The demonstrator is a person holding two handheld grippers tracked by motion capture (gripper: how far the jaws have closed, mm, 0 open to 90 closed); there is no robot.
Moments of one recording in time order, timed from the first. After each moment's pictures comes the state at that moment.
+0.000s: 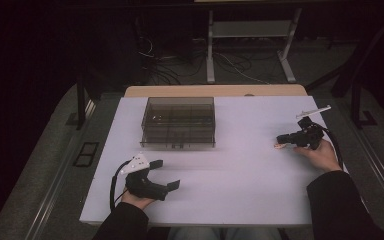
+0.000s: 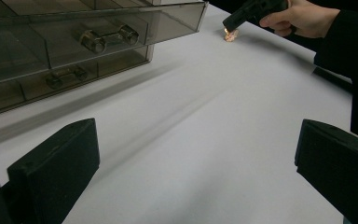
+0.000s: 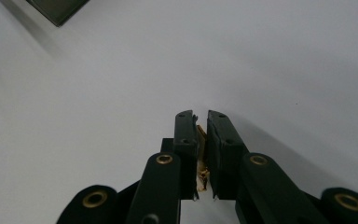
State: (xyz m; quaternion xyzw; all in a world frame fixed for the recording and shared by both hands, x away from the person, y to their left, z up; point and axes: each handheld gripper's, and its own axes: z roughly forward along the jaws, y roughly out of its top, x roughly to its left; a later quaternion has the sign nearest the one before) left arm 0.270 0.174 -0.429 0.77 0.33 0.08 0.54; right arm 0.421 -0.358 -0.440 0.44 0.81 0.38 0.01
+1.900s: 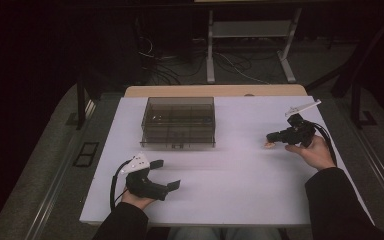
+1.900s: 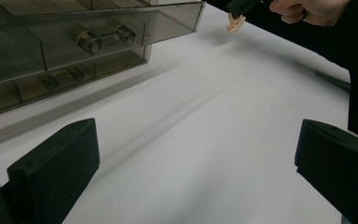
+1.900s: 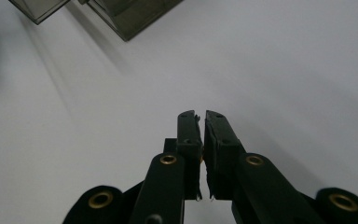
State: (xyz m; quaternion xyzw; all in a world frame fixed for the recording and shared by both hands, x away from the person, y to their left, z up) left arm 0.271 0.173 -0.428 0.77 0.33 0.07 0.54; right arm 0.405 -0.311 -0.400 0.37 0.84 0.38 0.01
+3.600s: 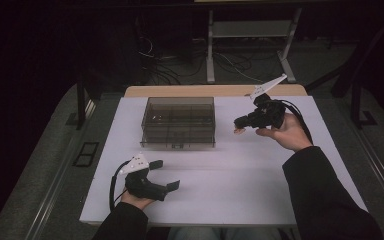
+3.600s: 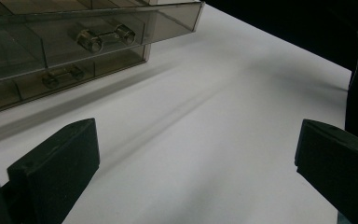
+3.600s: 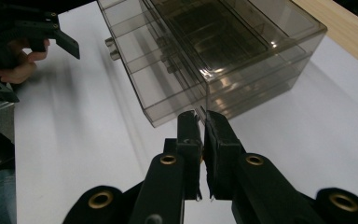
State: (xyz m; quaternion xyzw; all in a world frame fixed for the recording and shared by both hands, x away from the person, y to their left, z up) left arm 0.270 0.175 -0.428 0.77 0.33 0.07 0.54; right arm 0.406 -0.204 -0.311 0.26 0.88 0.39 0.02
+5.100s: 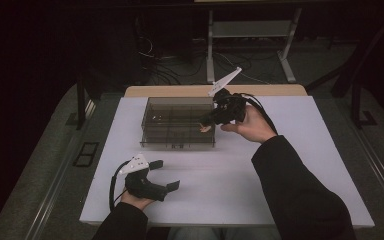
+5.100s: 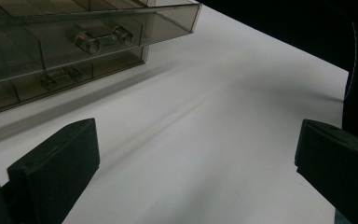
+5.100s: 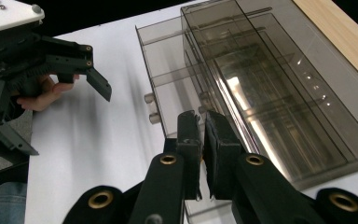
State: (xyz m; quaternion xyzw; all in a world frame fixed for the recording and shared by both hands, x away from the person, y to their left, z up) left arm 0.270 0.175 -0.428 0.77 0.33 0.07 0.55; right arm 0.417 -0.108 -0.293 0.17 0.91 0.38 0.02
